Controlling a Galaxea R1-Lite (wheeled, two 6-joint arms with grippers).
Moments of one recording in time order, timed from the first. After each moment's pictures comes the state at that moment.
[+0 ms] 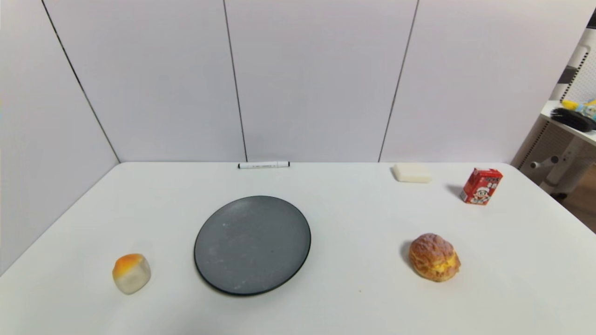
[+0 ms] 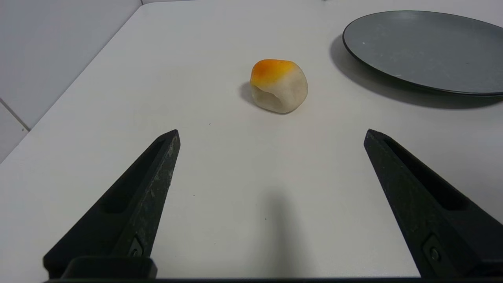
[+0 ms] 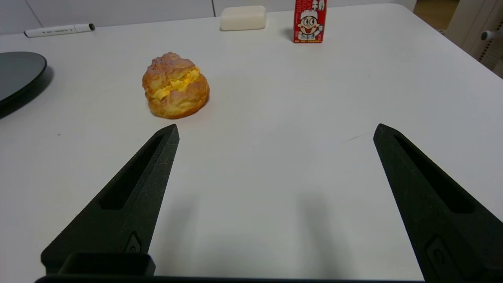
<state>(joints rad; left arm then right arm) 0.00 0.00 0.00 0.00 0.00 0.02 0.00 0.00 0.00 0.00 -0.01 0.07</state>
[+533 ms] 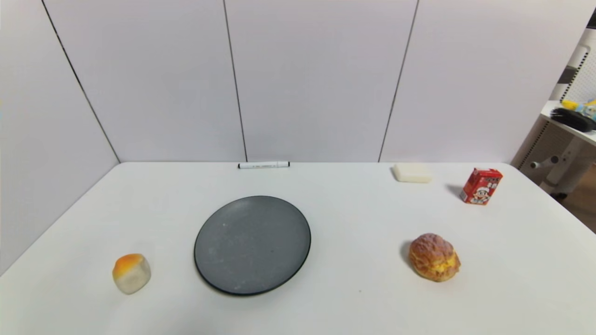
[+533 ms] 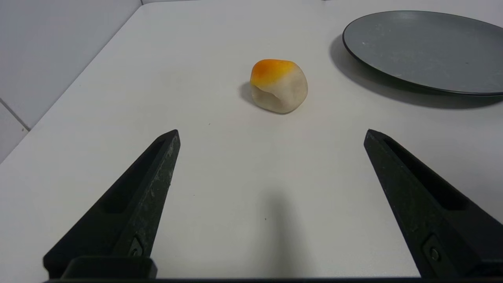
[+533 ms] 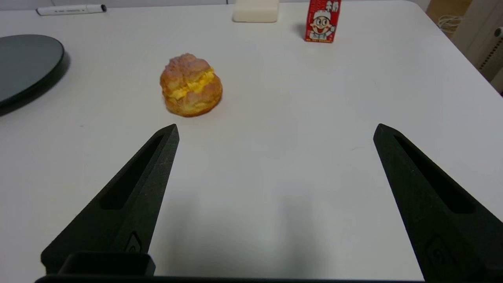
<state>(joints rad) 0.00 0.00 0.00 0.00 0.00 0.01 0.01 0.17 -0.23 0.16 0.03 0.03</state>
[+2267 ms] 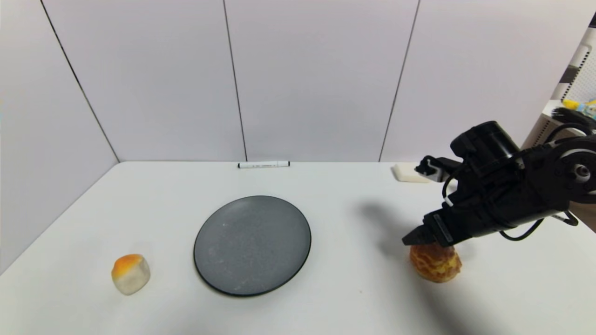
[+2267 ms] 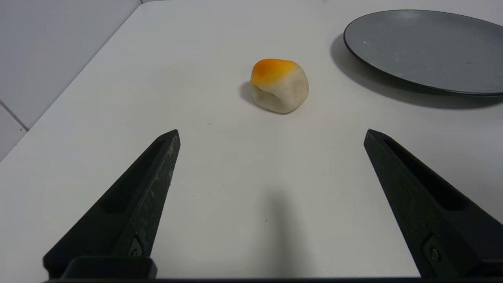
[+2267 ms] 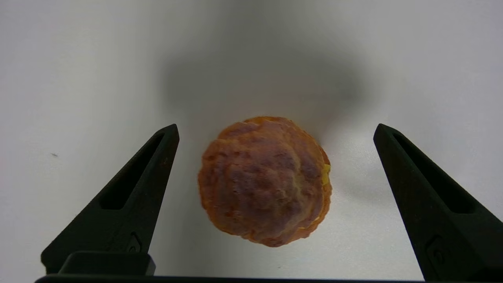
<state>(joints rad) 0.00 0.00 0.00 0.00 0.00 0.01 0.29 1.74 -1.13 0.42 0.06 -0.09</state>
